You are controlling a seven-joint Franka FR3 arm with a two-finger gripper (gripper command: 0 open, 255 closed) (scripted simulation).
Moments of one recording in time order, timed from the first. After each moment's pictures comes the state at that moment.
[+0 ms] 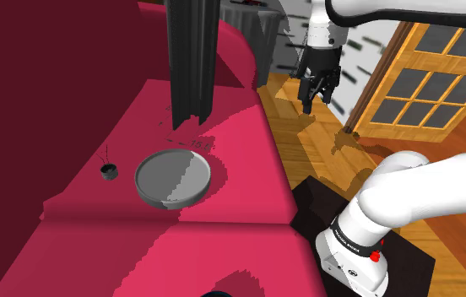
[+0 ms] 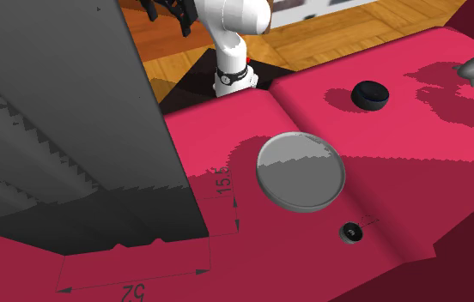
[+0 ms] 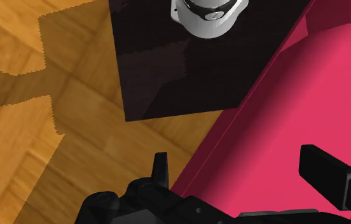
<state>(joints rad) -0.02 -0.77 0.02 -2.38 -0.10 1.42 0.08</state>
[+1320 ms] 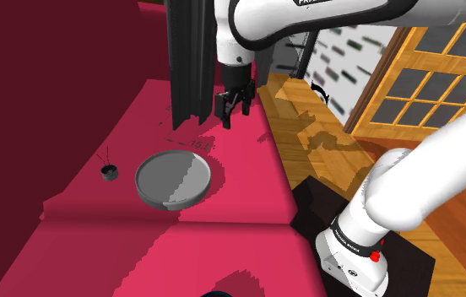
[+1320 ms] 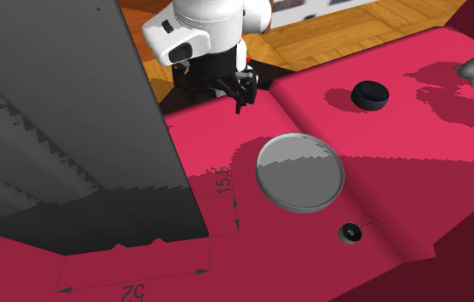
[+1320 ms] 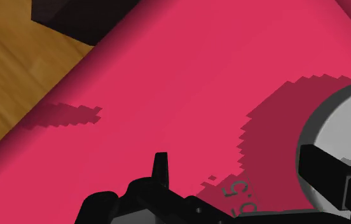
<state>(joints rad) 0.14 -0.31 0.23 -2.17 0.03 1.73 0.16</state>
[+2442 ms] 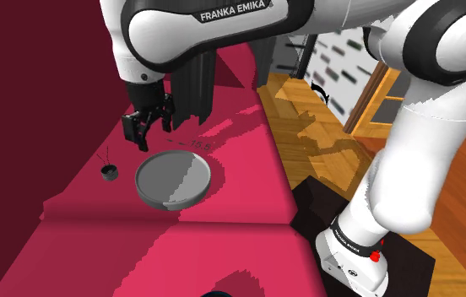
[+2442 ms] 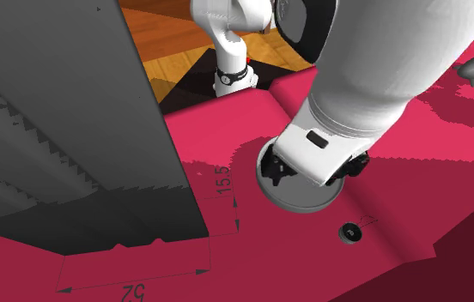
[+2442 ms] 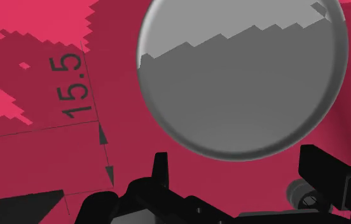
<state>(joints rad) 0.29 0.19 0.40 -1.71 -0.08 1.83 0.27</state>
